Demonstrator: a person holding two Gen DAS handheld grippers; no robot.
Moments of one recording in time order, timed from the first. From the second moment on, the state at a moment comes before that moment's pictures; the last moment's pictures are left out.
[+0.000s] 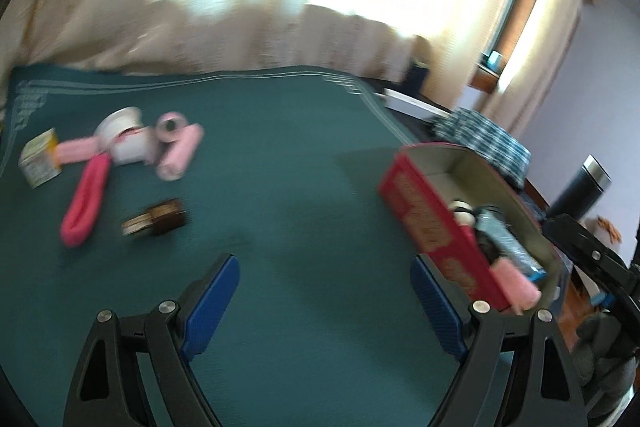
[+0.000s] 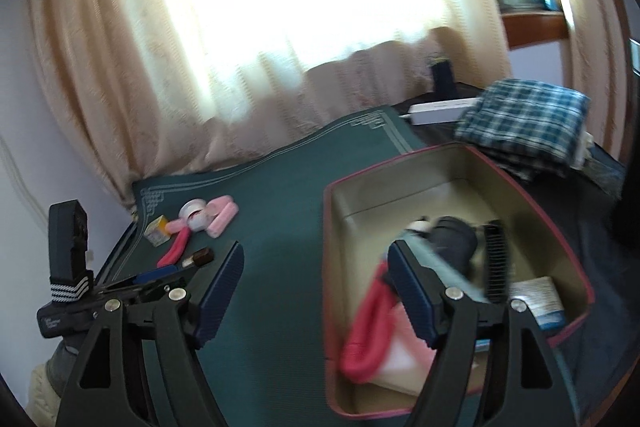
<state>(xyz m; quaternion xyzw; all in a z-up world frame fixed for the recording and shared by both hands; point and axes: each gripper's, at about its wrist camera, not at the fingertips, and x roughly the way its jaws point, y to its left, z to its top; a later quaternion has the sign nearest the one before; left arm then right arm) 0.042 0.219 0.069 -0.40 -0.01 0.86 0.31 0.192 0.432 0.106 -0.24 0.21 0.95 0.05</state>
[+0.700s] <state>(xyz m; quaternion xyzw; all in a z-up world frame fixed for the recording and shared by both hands) -0.053 0.097 0.049 -0.42 -0.01 0.89 0.16 0.117 0.324 0.073 -0.32 0.17 0.93 -0.06</state>
